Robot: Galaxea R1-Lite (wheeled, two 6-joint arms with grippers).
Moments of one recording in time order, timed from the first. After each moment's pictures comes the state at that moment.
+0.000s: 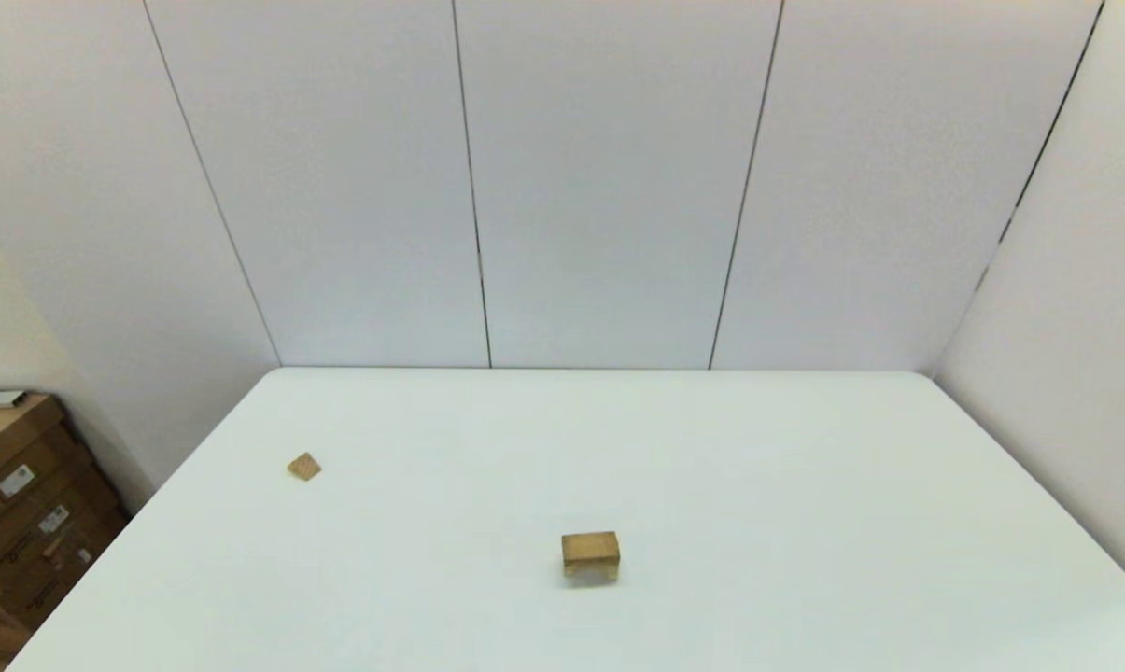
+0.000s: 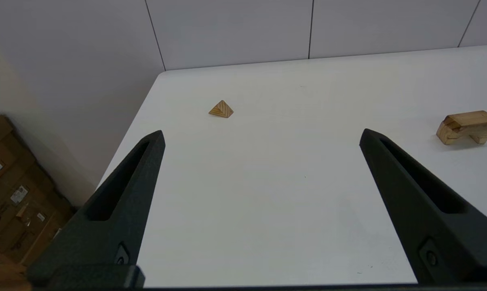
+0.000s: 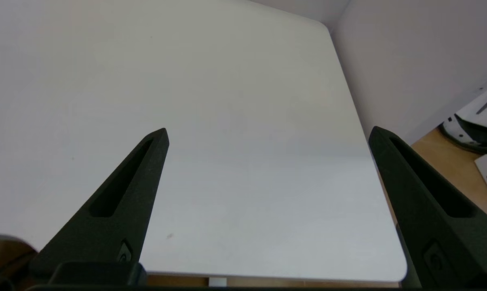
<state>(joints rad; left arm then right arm) -0.01 0.00 0.00 0.00 -0.02 0.04 -0.11 0.29 -0.03 -0.05 0.00 -0.30</state>
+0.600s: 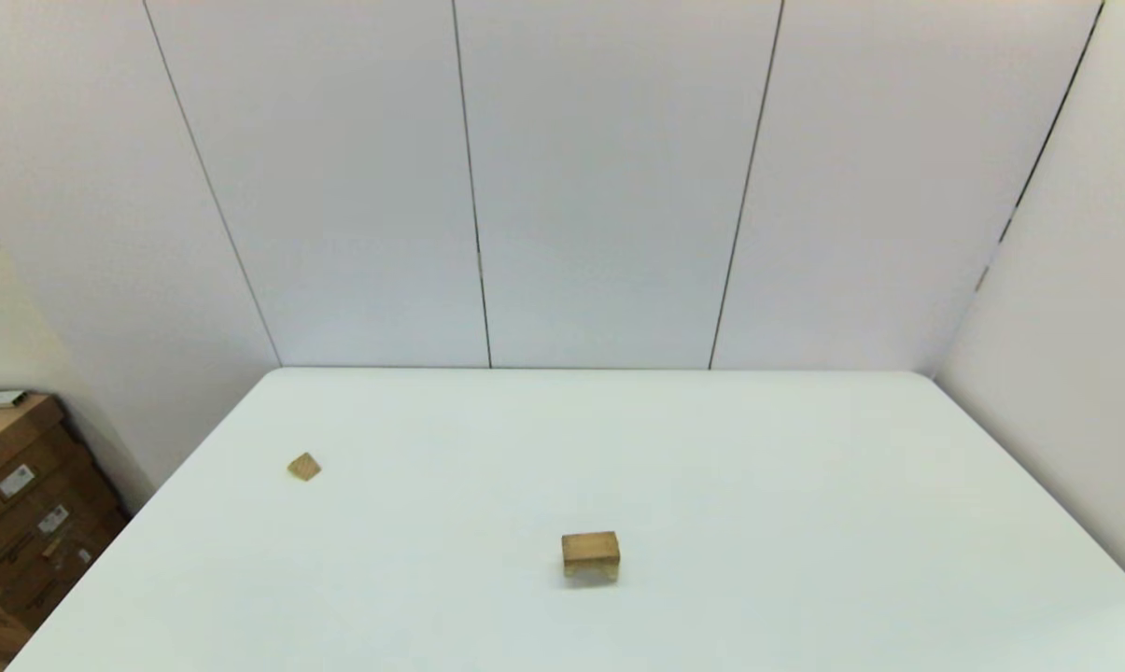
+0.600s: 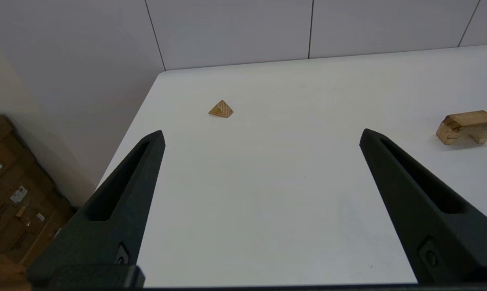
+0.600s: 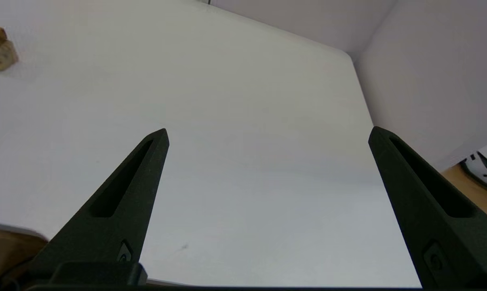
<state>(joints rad) -0.01 0.00 0.00 0.00 -0.02 0.04 0.00 0.22 0.00 -0.07 0.00 -0.30</state>
